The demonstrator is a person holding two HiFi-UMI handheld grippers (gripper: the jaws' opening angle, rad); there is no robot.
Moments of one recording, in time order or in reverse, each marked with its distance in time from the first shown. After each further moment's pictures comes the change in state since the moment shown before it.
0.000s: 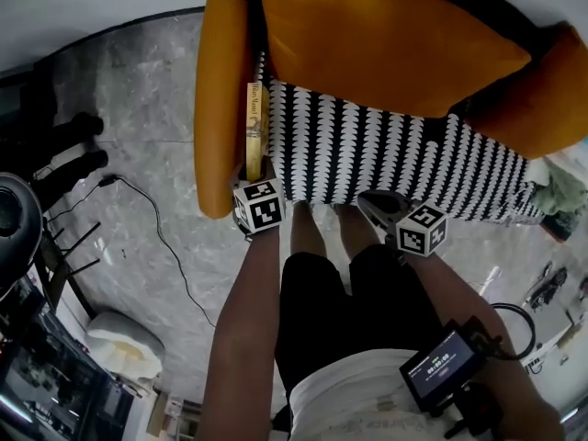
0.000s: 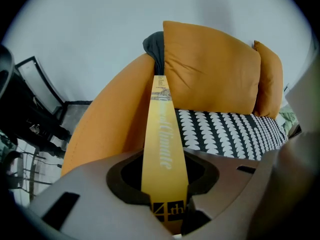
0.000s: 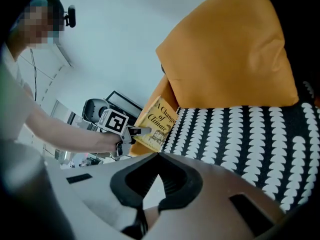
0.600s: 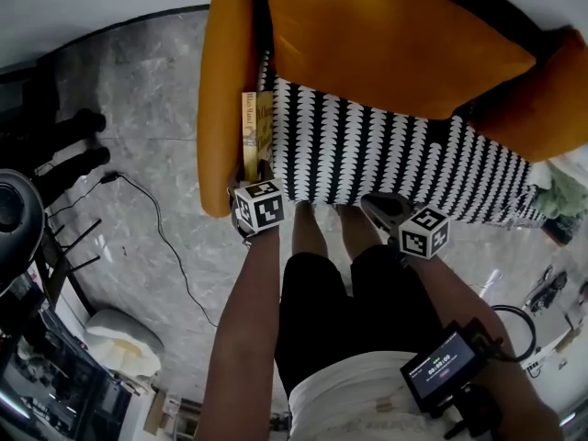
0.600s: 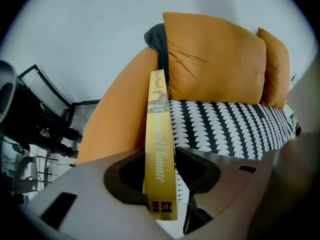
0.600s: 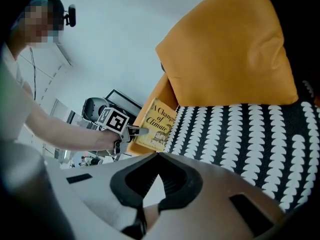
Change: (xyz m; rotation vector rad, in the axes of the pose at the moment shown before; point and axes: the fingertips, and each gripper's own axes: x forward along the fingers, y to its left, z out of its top) left arm -0.003 0.018 -0.014 0.038 0.085 0.085; right arm 0.001 -0.001 -0.006 -0.004 0.016 -0.005
